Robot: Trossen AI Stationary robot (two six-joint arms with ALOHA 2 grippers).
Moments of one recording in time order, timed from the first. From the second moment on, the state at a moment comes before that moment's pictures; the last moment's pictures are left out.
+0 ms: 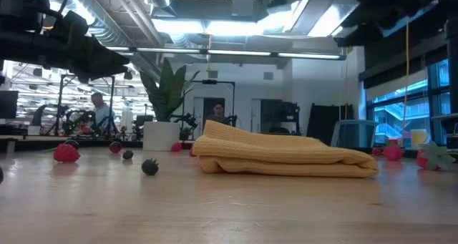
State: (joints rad) left arm 0.53 0.00 0.02 -0.01 0.00 -0.12; right arm -0.48 0.67 0.77 -0.63 -0.23 0.08
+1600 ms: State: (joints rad) left arm 0.53 0.00 0.02 -0.01 -0.02 -0.12; right arm -0.08 1.27 0.73 -1.22 -0.06 0.51
